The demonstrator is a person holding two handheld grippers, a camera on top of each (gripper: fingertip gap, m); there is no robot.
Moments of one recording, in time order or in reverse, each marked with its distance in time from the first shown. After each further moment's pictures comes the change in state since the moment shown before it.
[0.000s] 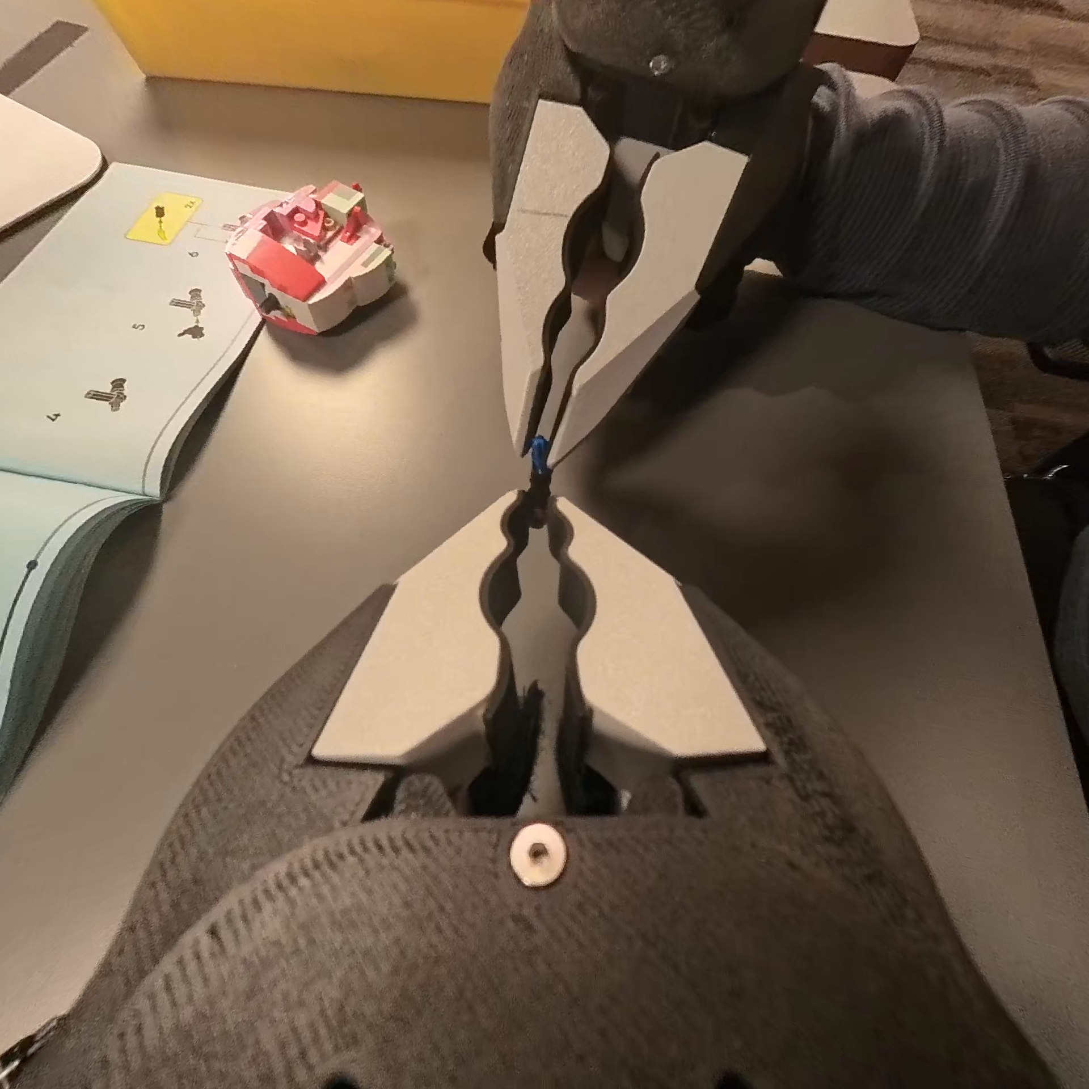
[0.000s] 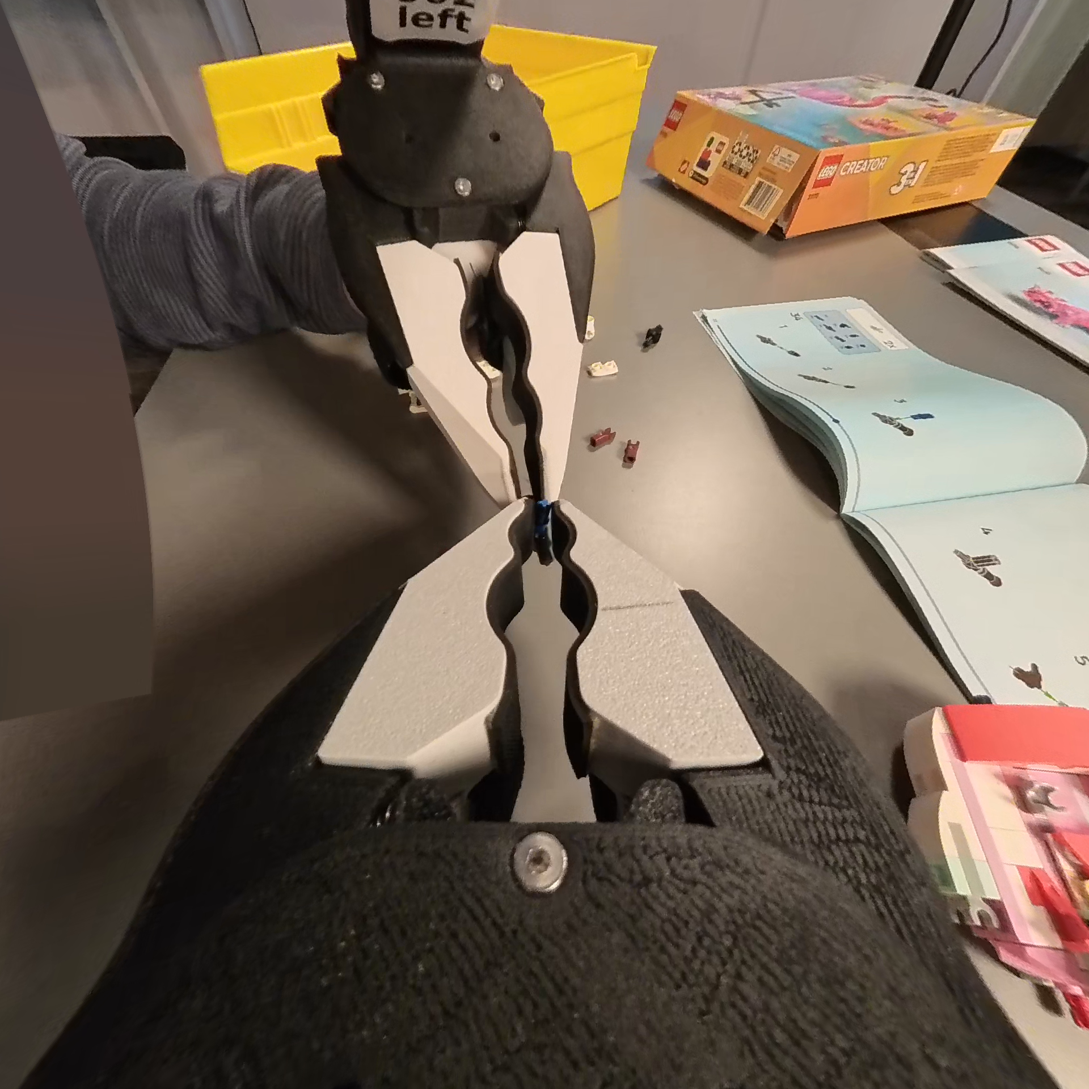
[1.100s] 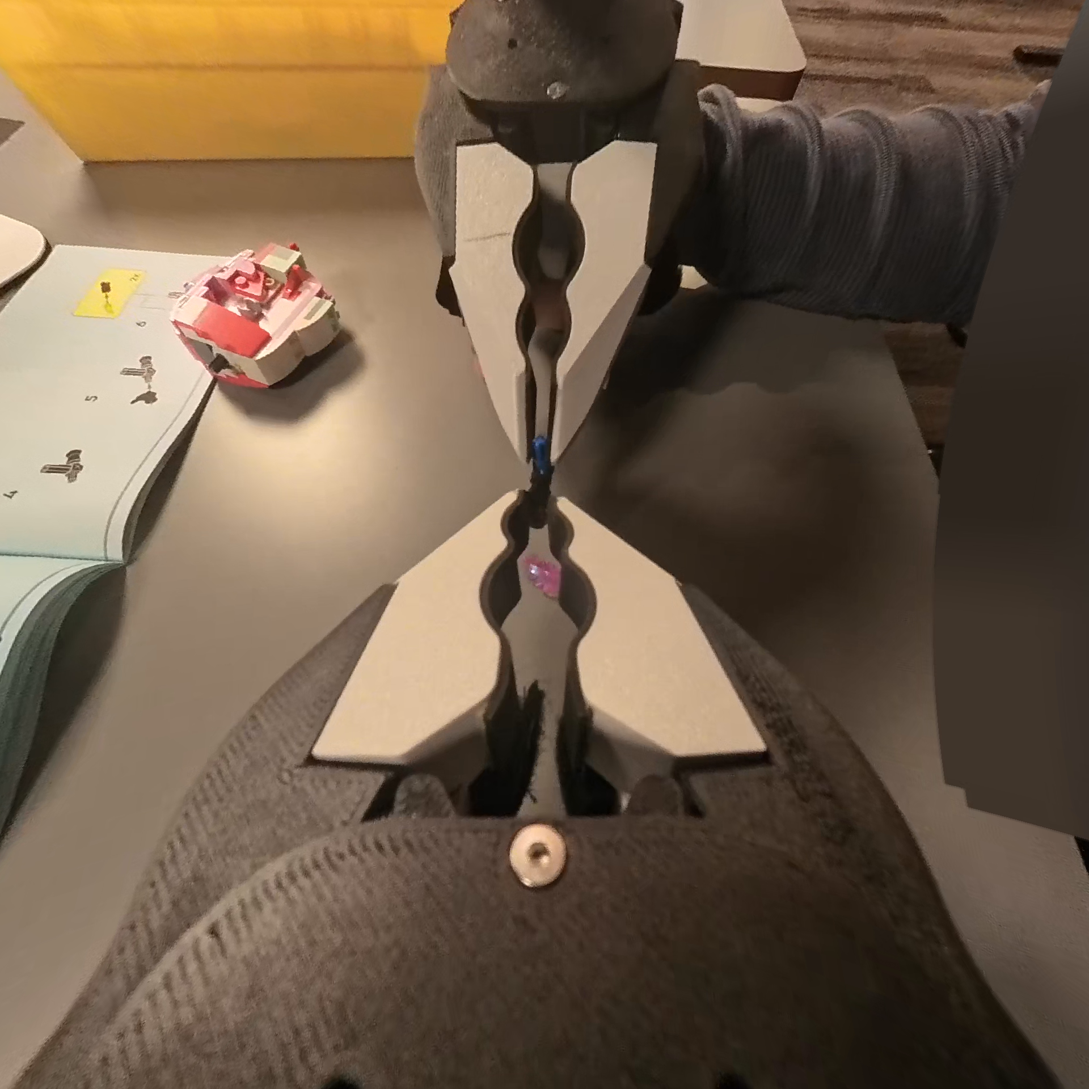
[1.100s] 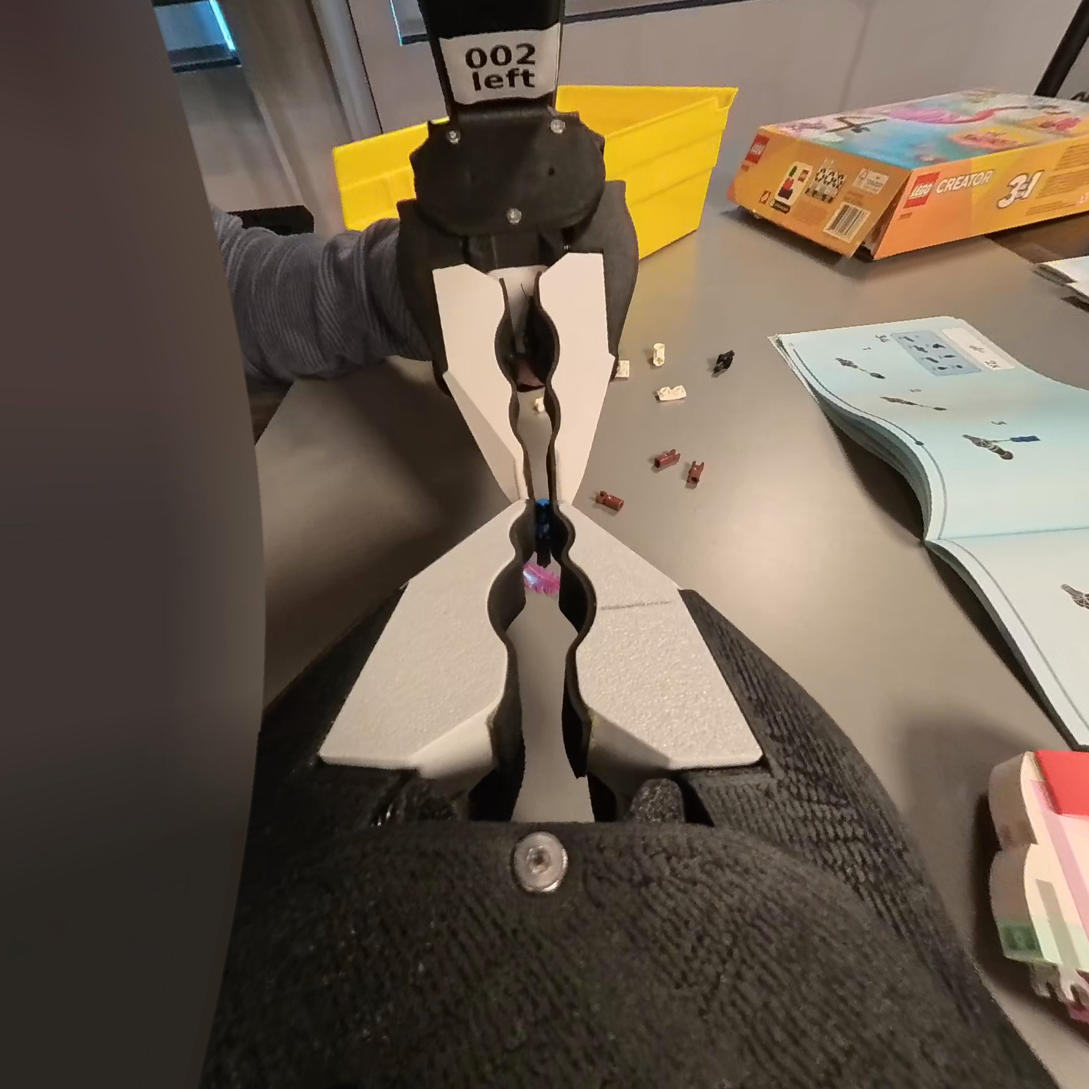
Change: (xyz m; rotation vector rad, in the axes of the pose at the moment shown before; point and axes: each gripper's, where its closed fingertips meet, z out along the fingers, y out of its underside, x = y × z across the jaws) left arm 0.018 -0.008 -0.005 0.047 0.088 0.081; right arm -0.019 -0.009 -0.008 0.058 -0.153 0.049
